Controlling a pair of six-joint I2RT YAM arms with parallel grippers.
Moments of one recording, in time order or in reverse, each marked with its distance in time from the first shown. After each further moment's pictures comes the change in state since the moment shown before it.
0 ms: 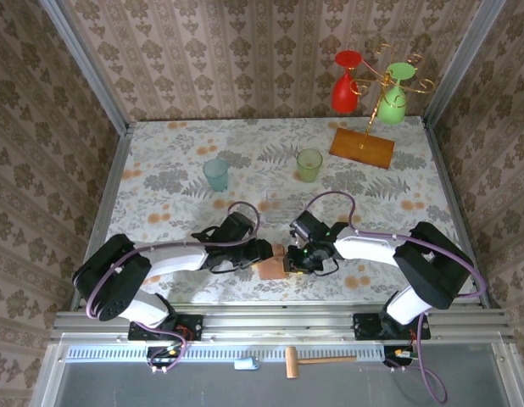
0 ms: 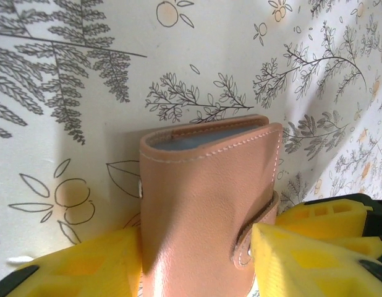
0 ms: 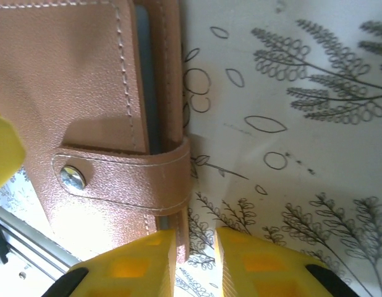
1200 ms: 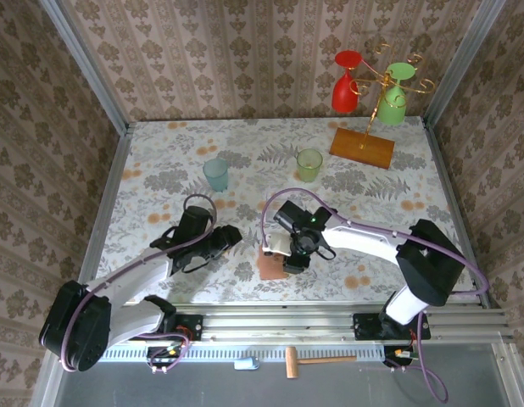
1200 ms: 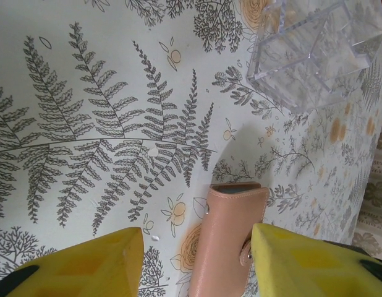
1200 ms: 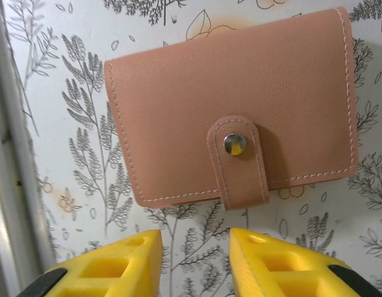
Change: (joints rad) left arm 0.298 -0.354 -0.120 -0.135 0.018 0.024; right arm 0.066 0.053 0.282 -0.353 0.146 -1.359
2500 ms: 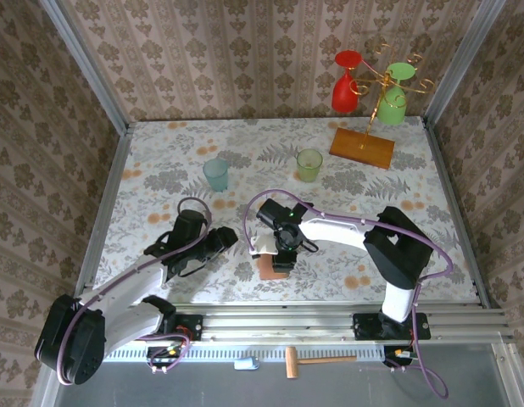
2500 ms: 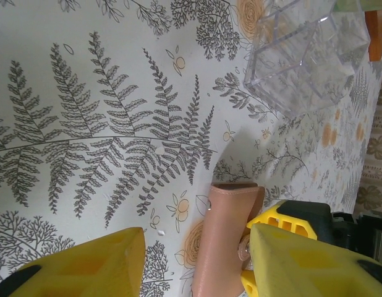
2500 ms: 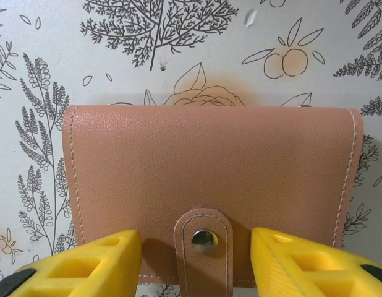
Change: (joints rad) left arm 0.021 -0.087 -0.044 -0.009 -0.003 0.000; right arm 0.033 0.200 0.158 -0.016 0.018 -0.154
